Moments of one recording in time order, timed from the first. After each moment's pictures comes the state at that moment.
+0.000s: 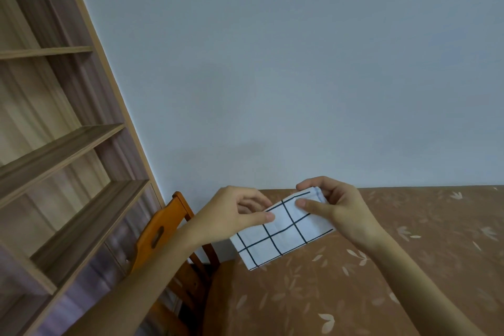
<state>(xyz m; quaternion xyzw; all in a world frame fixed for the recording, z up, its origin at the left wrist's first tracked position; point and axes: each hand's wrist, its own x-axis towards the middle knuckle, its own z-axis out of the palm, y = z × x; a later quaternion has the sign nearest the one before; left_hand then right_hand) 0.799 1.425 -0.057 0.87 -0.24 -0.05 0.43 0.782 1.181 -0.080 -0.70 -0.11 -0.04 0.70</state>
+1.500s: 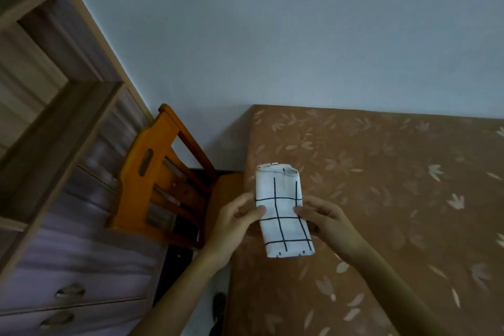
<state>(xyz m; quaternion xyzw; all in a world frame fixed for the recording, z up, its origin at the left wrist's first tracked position) 0.857 1.476 -0.277 0.68 0.10 -0.17 0.71 0.860 1.261 -0.269 -0.67 0.07 0.22 0.70</state>
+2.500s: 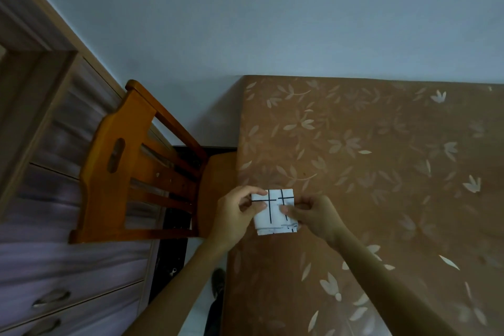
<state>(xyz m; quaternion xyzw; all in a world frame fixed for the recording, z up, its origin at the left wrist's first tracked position) 0.917 1.475 -0.376 0.81 0.01 -0.11 0.58 0.914 1.268 -0.364 -0.77 0.15 0.23 0.57</state>
